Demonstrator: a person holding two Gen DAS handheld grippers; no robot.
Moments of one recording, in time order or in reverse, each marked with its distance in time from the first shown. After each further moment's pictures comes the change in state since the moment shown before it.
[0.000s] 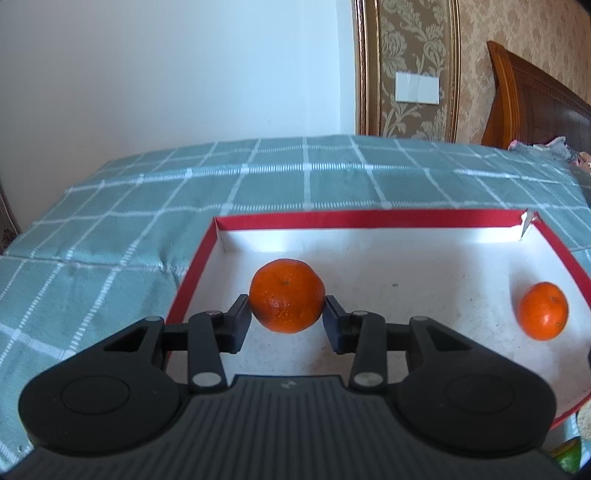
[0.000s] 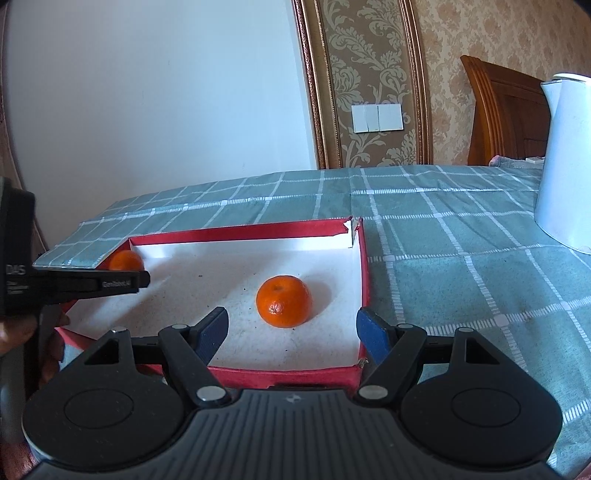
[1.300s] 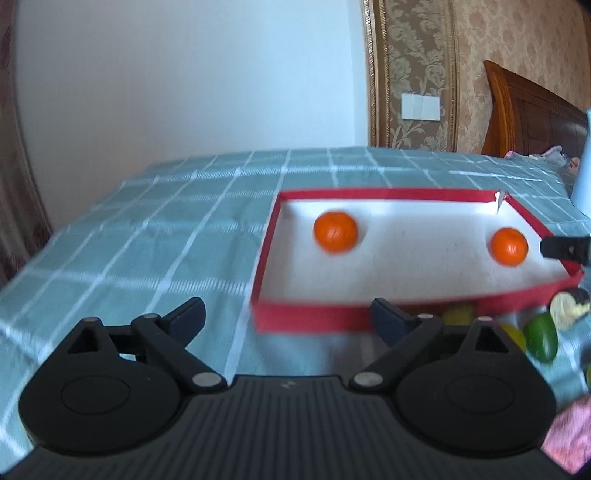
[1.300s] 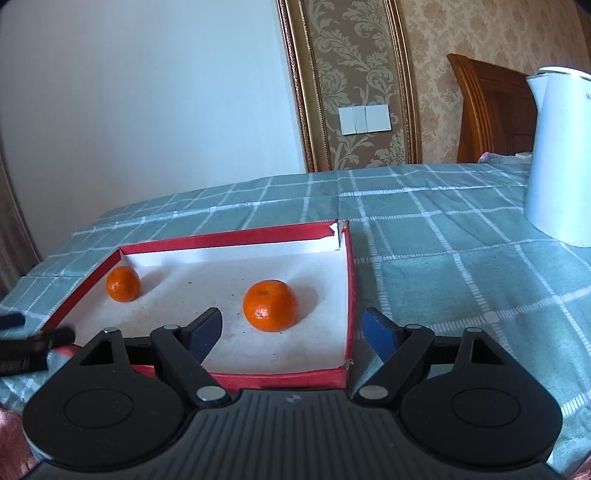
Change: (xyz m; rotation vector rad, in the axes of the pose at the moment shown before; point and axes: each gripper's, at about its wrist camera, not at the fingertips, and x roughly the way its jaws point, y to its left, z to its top) left arm -0.101 0.045 -0.066 -0.028 -0.070 0.027; right arm 0.000 -0.006 0.000 0.027 -0.016 -0.027
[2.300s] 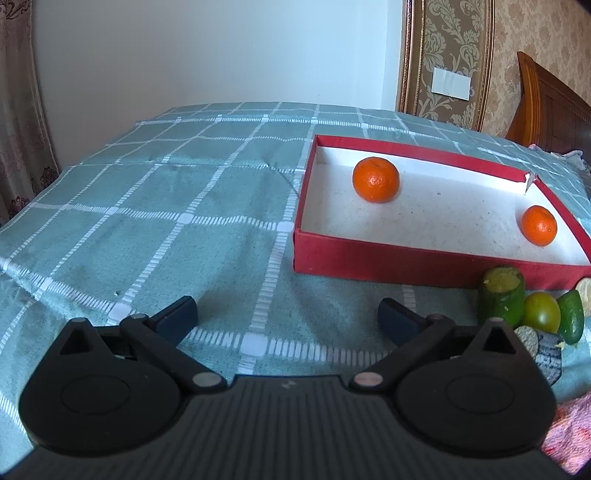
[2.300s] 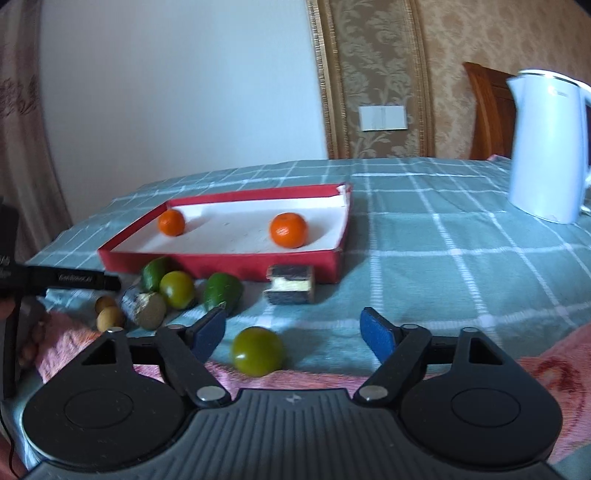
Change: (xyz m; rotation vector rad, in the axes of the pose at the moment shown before) left arm 0.014 0.025 -0.018 -0.087 0.125 0.021; right arm -0.086 -0.005 -0.065 -0.095 0.011 0.090
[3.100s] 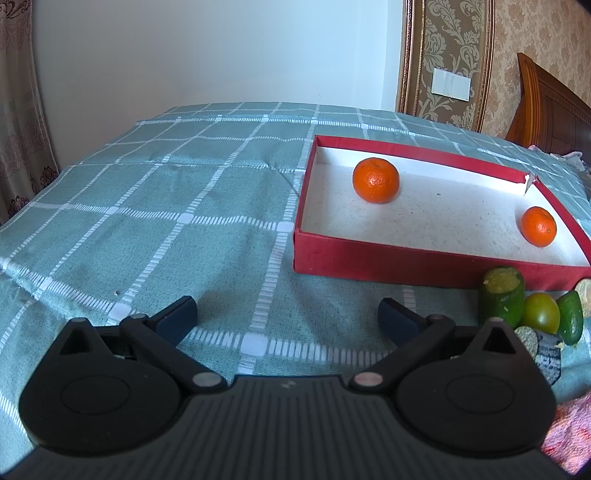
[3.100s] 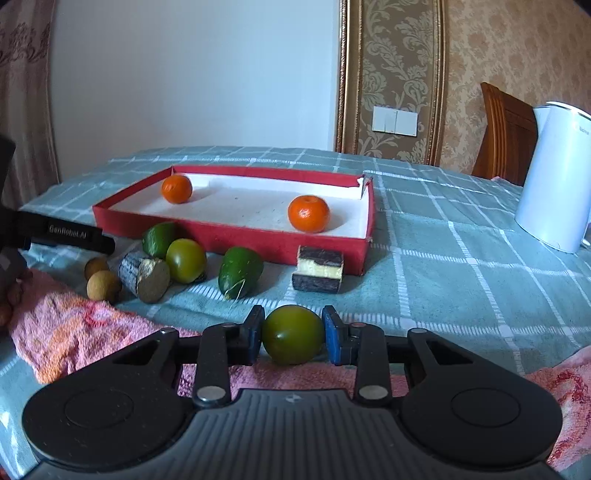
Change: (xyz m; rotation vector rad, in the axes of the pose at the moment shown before) left arm 0.000 0.000 0.000 -0.001 -0.001 0.000; right arm 0.014 0.029 -0.006 -0.104 0.012 -0.084
